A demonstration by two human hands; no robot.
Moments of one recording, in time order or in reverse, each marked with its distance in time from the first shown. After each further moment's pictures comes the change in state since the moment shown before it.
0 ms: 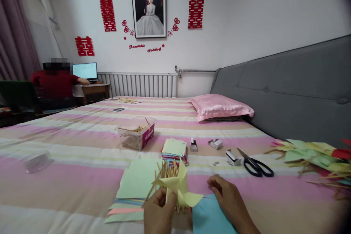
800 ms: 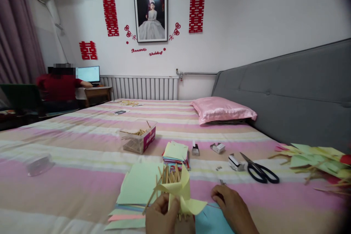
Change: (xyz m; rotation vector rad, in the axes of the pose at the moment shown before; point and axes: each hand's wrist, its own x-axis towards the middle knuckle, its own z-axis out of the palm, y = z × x) left_hand -0.001 0.003 0.002 0.042 0.022 0.029; right_hand -0.002 0.001 0.003 -0.120 -0.028 -0.019
